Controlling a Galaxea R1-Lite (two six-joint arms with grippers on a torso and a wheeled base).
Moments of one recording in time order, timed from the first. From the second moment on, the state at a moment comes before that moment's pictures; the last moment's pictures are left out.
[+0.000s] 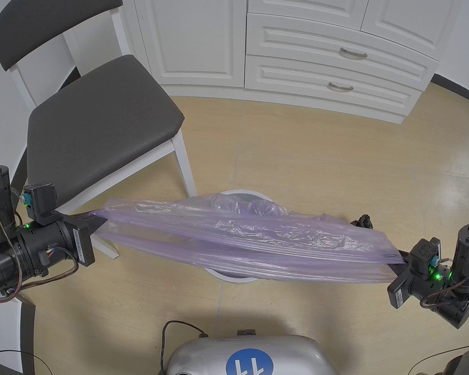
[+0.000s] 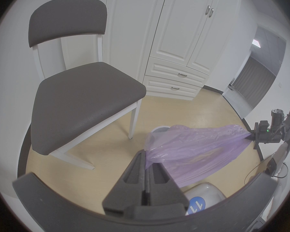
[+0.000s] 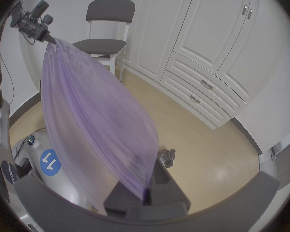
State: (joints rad) left arm -0.36 1.26 -0.54 -0.41 -0.01 -0.07; right arm 0.63 1.34 -0.25 -0.74 -0.43 -0.36
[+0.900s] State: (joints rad) left arm -0.48 1.18 -0.53 -0.42 -0.03 -0.08; right arm 0.67 1.33 -0.25 -0.75 -0.42 -0.36
